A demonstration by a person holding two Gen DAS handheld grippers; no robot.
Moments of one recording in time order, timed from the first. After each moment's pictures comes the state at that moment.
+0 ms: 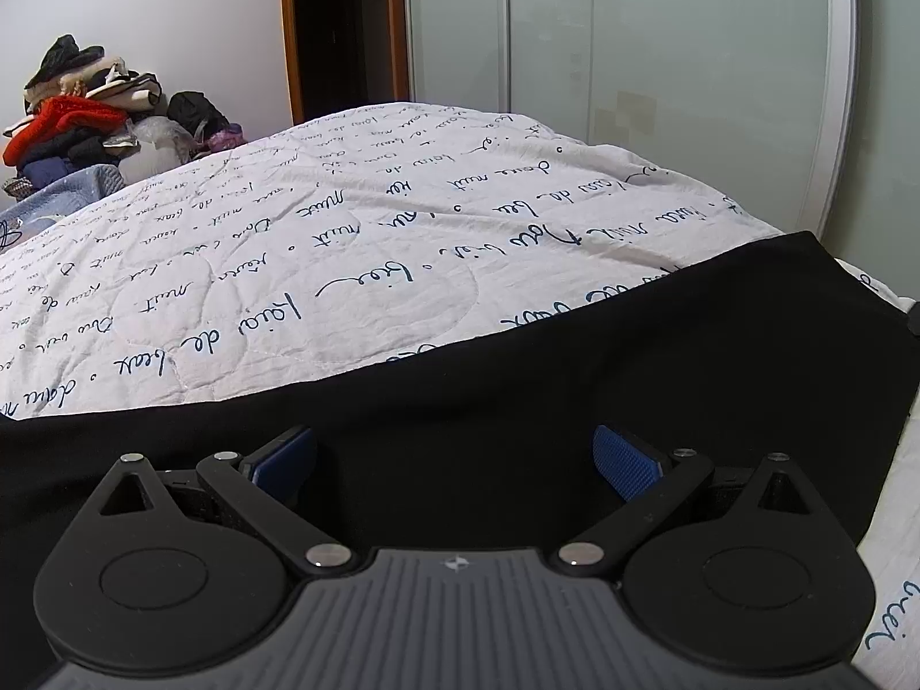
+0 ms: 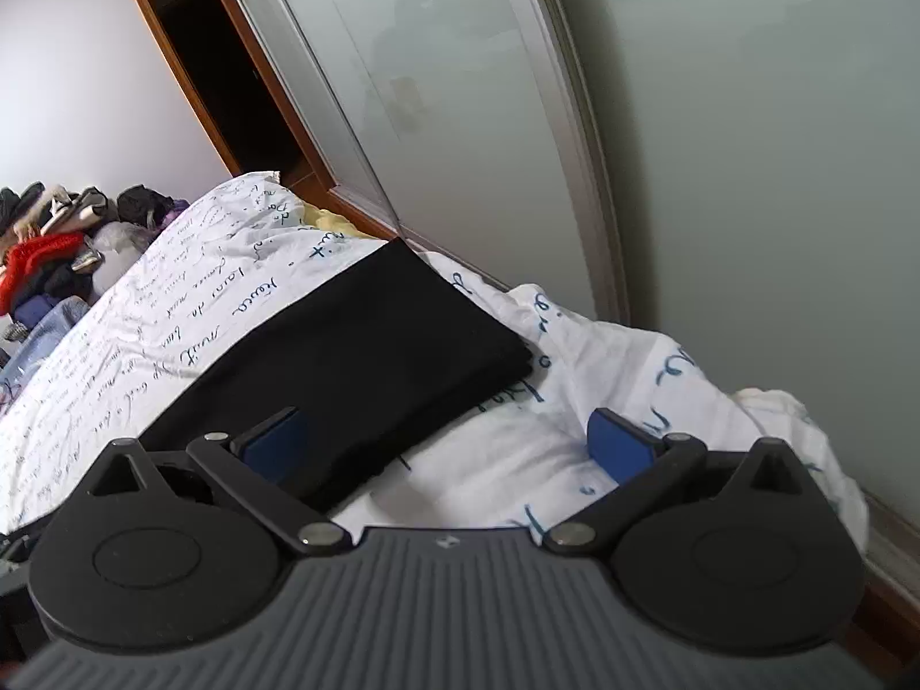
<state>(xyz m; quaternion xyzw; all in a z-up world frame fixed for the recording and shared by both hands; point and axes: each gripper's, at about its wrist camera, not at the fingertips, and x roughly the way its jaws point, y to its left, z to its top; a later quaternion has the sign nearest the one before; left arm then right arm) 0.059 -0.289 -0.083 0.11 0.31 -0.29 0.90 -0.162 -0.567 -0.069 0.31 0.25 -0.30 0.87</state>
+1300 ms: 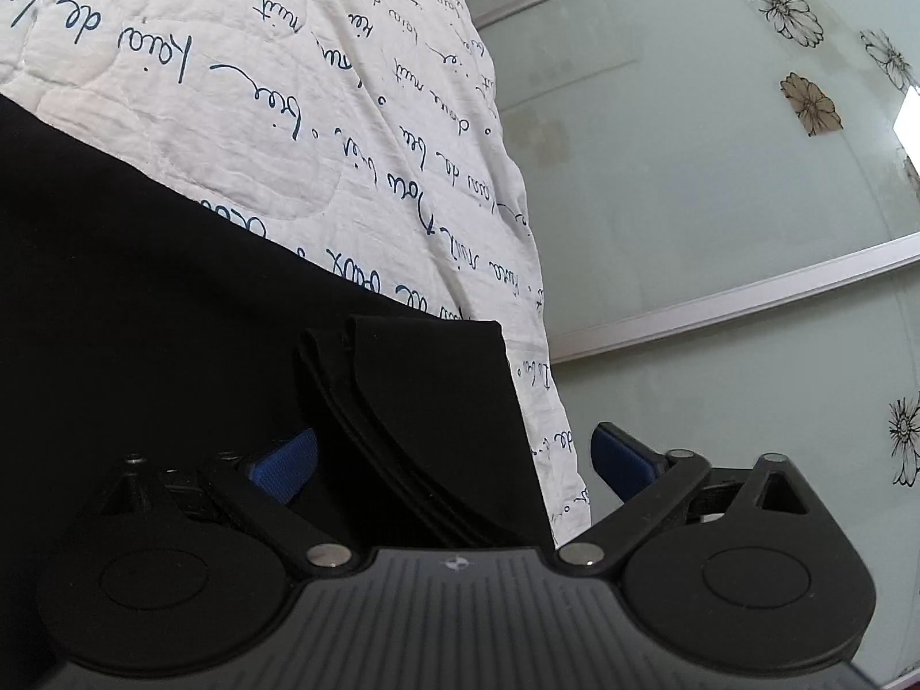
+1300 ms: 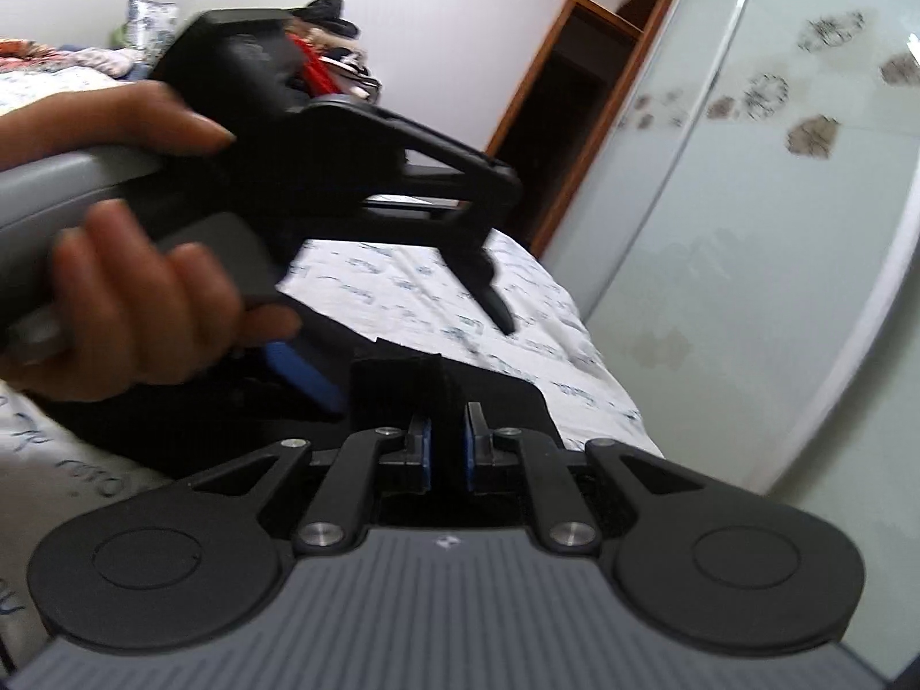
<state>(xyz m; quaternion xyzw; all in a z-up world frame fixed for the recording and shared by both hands) 0.118 -0.264 -0.084 -0.31 0.53 -0.41 0.67 -0.111 -0.347 -0.050 -0.19 0.23 -0.14 0.94</state>
